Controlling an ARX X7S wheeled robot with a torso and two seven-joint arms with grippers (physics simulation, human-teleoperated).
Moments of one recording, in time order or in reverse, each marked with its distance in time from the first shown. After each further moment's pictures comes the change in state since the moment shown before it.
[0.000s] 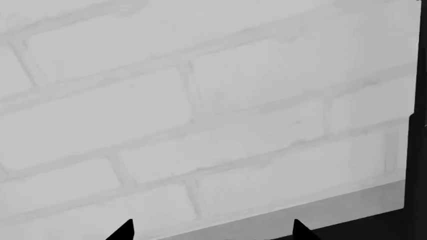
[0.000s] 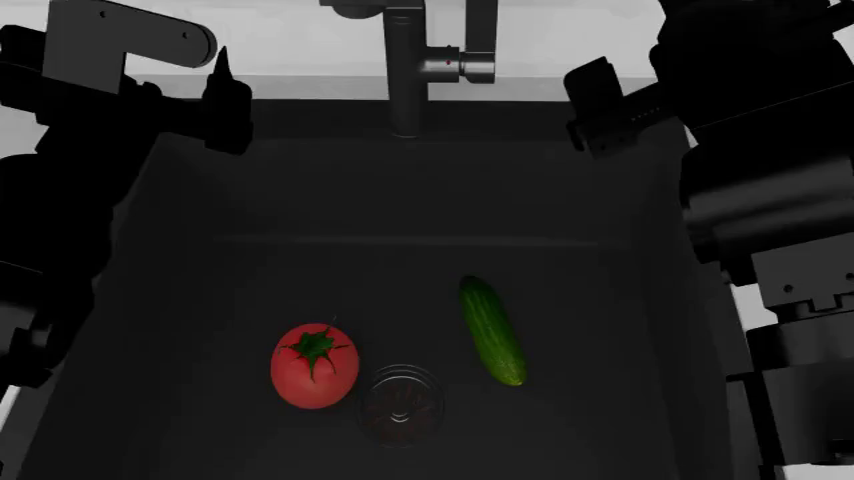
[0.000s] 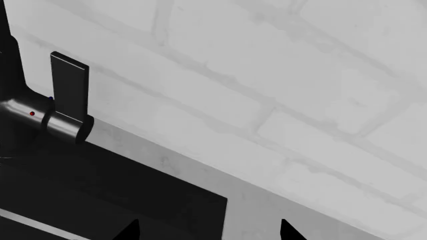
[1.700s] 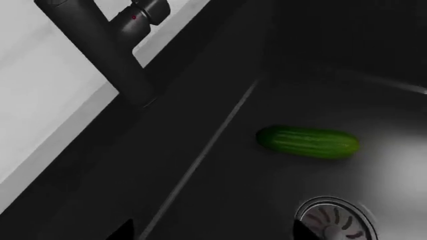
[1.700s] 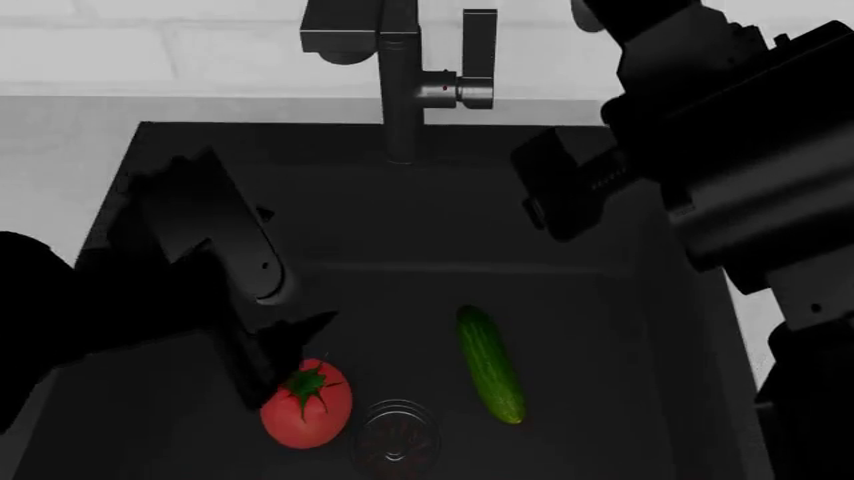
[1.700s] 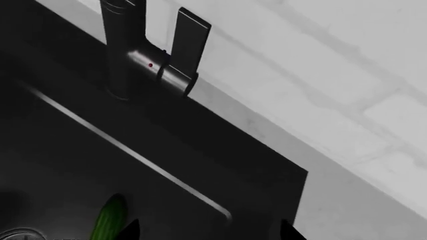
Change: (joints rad) left arm 0.095 -0.289 0.354 0.760 -0.192 -0.643 0.544; right arm 0.047 0.079 -0.159 -0.352 0.115 0.483 -0.269
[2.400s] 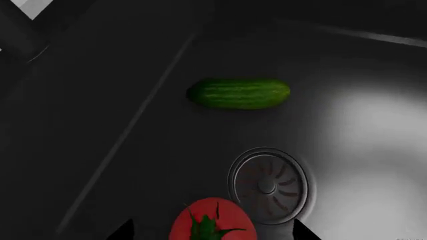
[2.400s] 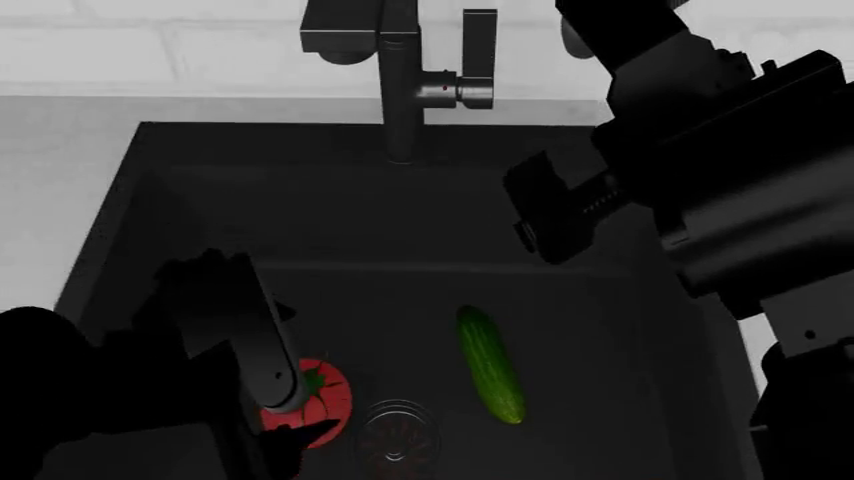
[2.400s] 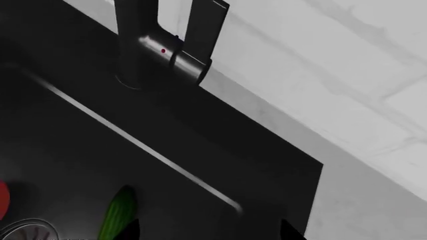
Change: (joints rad) left arm 0.086 -0.053 0.096 0.081 -0.016 0.001 0.057; right arm -0.042 0.005 0.014 -0.055 0.019 0.035 0.020
